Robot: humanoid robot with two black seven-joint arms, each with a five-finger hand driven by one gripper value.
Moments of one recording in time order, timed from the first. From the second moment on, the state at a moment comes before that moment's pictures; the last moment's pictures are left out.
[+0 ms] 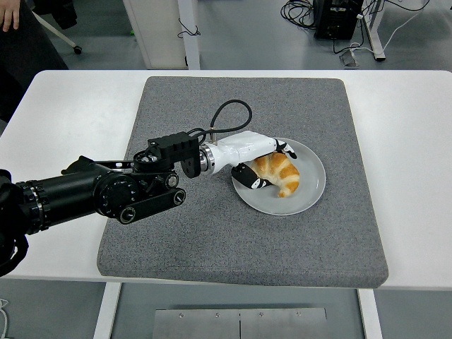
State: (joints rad) left arm -1.15 0.09 0.06 -0.91 1.27 0.17 -0.20; right arm -0.10 0.00 0.00 0.15 -0.11 0.03 0.41
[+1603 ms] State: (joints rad) left arm -1.15 0.15 -0.28 -0.93 0.84 -0.11 -0.21; right arm -0.10 0.00 0.00 0.15 -0.11 0.03 0.41
